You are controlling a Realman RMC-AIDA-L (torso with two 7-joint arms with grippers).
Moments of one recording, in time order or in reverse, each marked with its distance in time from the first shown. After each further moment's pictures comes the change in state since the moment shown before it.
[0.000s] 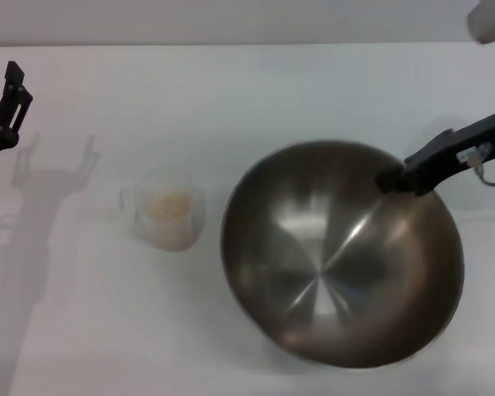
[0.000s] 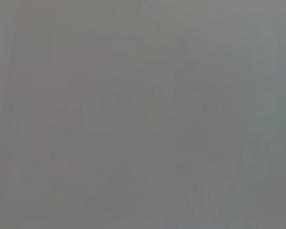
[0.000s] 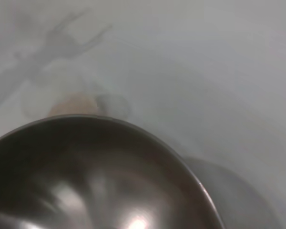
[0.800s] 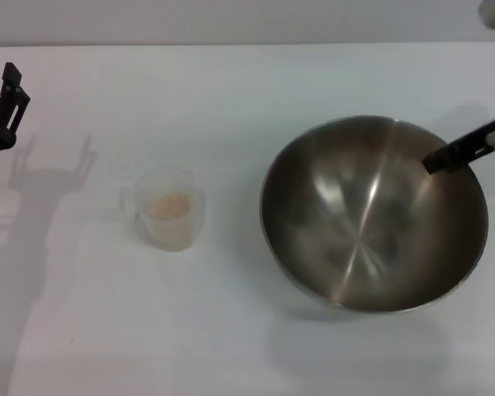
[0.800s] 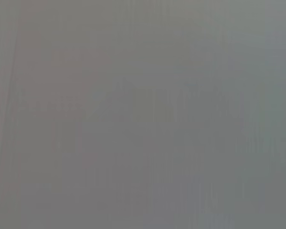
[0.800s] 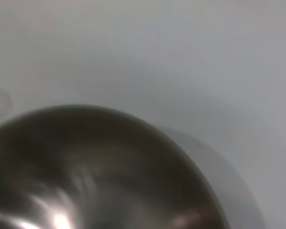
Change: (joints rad) left arm -0.002 0.002 0.000 0.007 -0.007 -0.005 0.000; right arm 0.021 -0.007 0.028 -0.003 -0.206 -0.076 0.189
